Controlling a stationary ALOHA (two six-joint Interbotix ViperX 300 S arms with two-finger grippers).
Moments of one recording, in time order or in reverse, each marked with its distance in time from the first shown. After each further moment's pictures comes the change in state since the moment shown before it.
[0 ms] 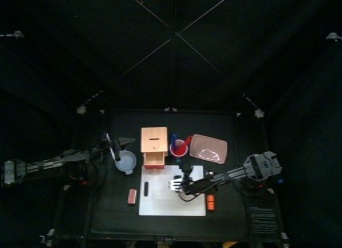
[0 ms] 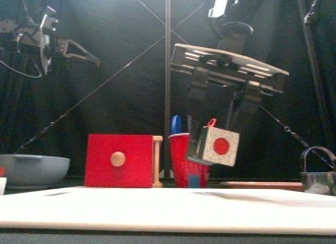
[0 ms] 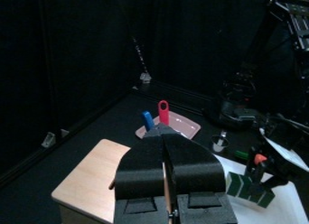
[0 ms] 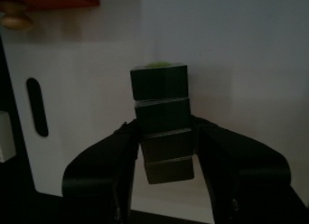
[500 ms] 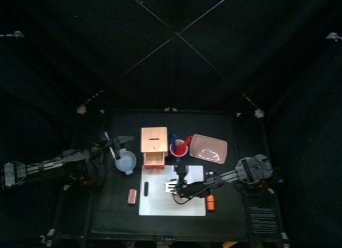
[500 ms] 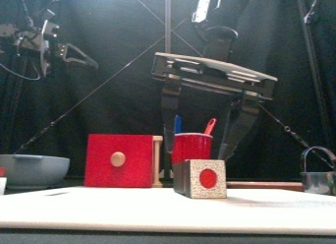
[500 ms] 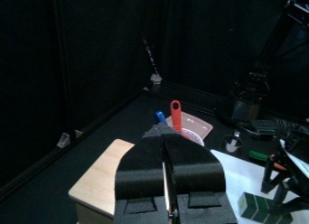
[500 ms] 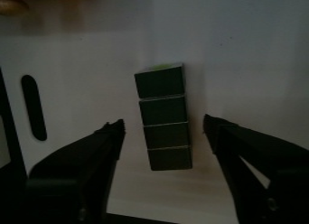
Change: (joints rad) left arm 0.043 0.000 0.015 0.031 -0.012 0.000; right arm 0.008 0.086 -0.084 0.014 0.043 0.005
